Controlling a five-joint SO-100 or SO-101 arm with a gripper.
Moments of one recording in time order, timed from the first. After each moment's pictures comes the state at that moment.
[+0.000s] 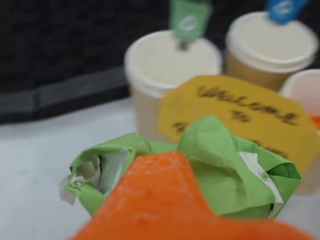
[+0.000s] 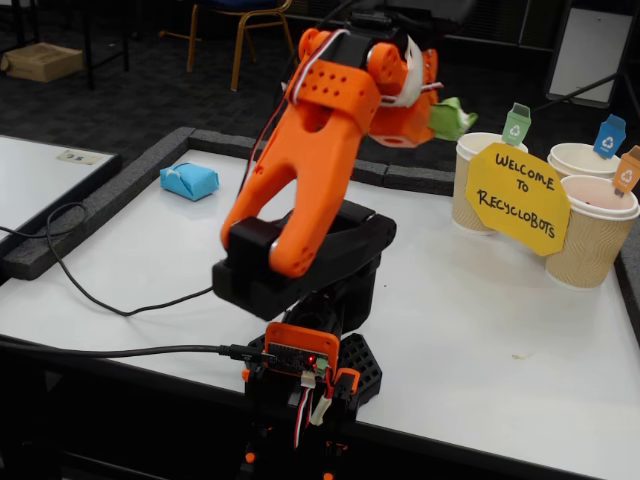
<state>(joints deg) 20.1 179.6 134.0 80.8 -13.7</state>
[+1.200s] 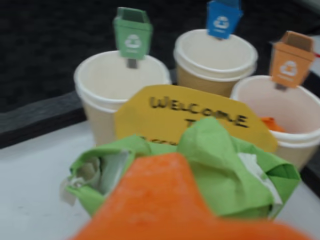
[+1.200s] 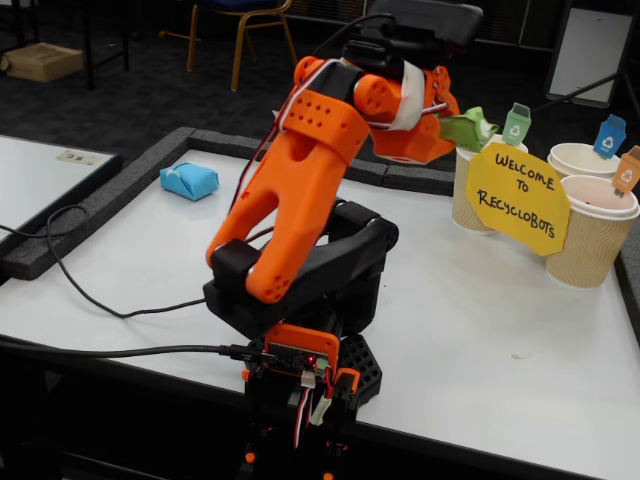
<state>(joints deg) 24.2 188.8 141.6 77.7 -13.8</state>
